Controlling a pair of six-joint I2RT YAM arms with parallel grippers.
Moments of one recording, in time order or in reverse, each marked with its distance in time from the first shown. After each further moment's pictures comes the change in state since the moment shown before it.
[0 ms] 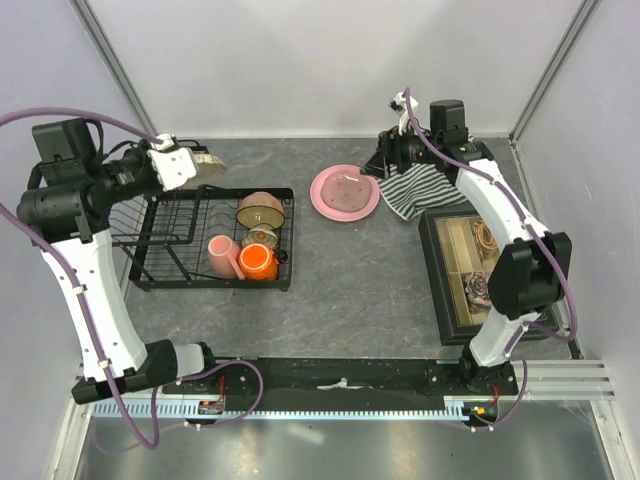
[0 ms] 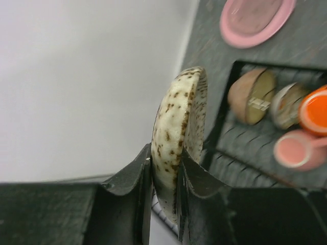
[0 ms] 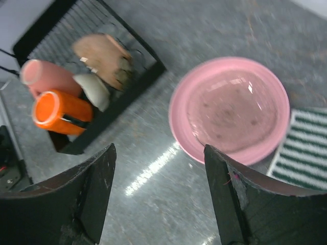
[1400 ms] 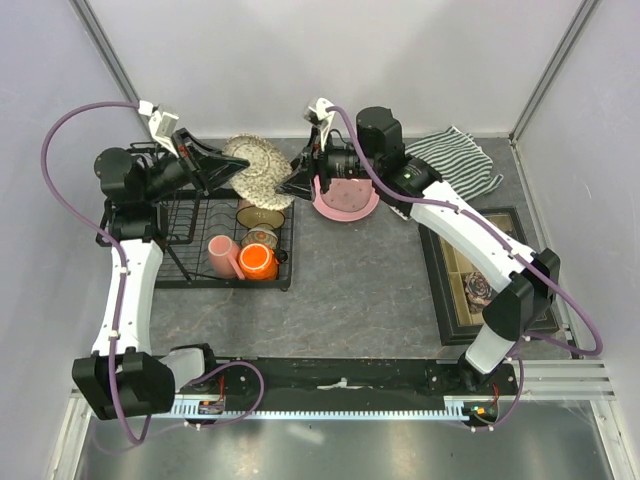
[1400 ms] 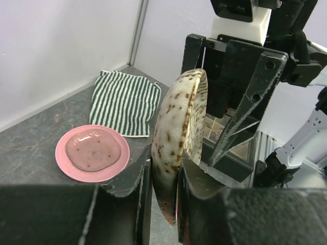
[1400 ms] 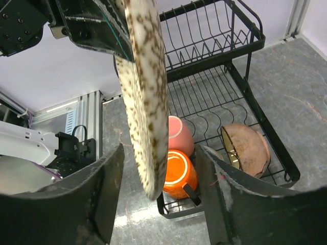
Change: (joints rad) left arm -0.112 -0.157 -0.942 1.678 0.324 -1.972; right arm 0.480 -0.104 0.106 0.242 0.045 0.175
